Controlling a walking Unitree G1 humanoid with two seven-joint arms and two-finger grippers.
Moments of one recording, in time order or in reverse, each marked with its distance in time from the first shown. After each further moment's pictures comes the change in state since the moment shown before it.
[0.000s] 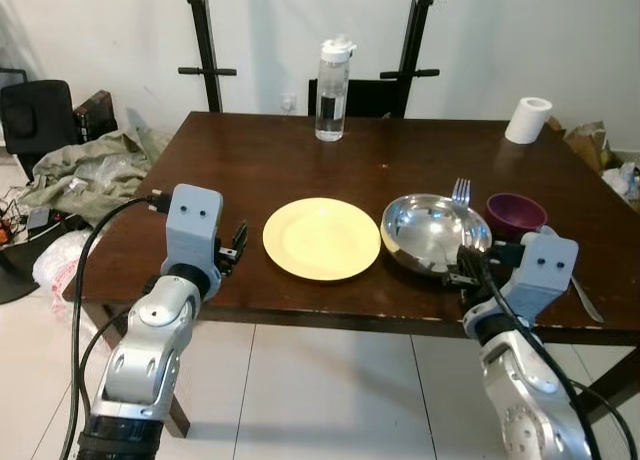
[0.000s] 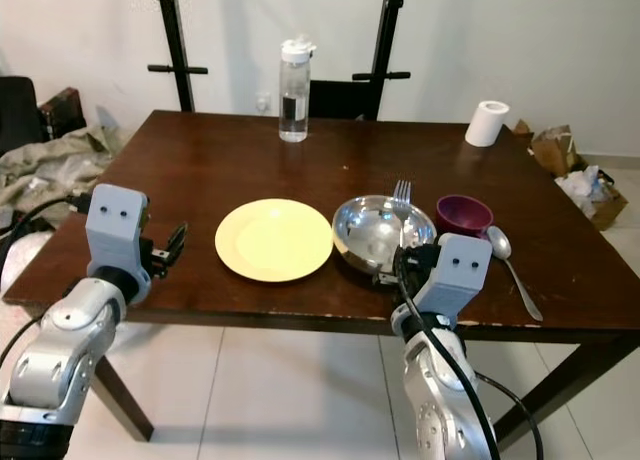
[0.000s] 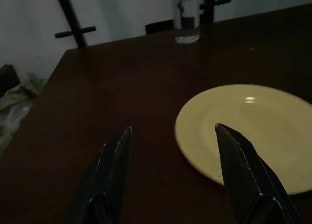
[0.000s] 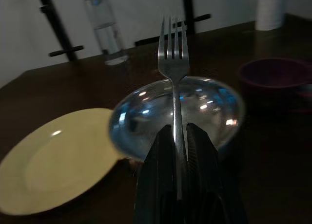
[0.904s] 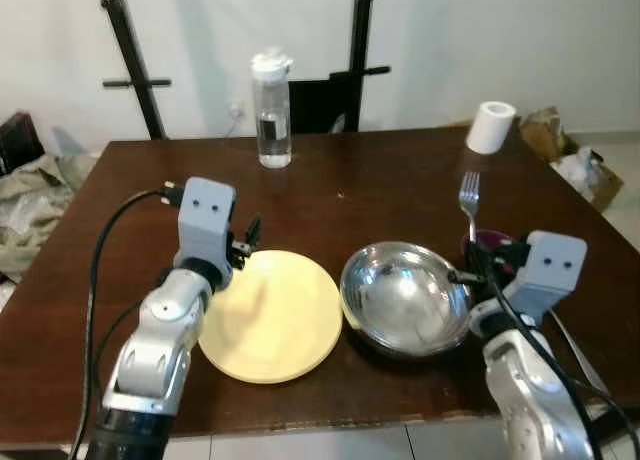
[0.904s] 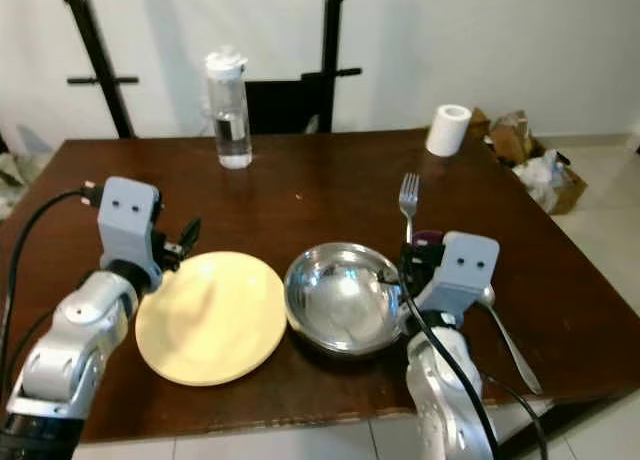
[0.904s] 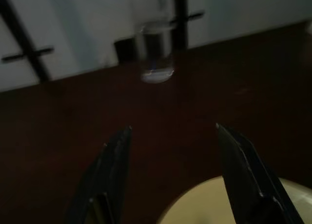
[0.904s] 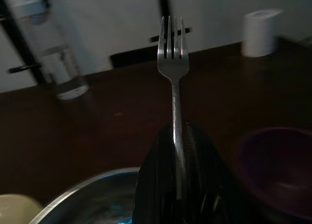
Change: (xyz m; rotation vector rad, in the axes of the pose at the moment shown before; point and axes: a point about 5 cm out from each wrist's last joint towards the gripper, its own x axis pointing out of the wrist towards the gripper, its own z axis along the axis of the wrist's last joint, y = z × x) left arm 0.002 -0.008 0.006 -0.003 -0.043 -0.039; right arm 0.001 0.002 0.005 -0.017 -0.050 0.001
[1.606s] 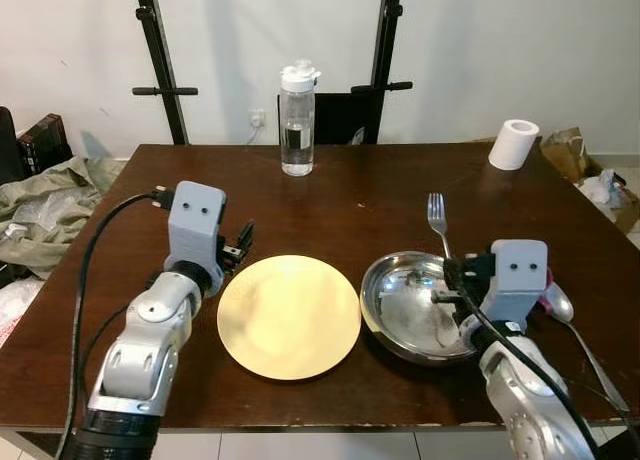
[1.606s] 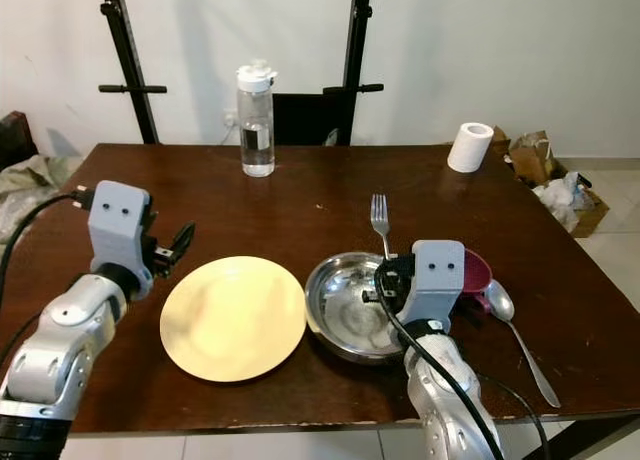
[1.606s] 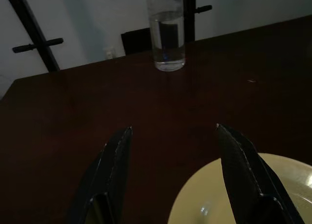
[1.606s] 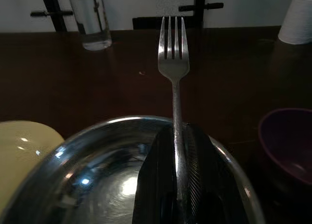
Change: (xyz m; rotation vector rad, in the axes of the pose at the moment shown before) left arm -0.002 0.014 -0.009 -0.016 0.061 -0.008; right arm -0.004 -0.007 -0.015 -0.163 0.169 0.119
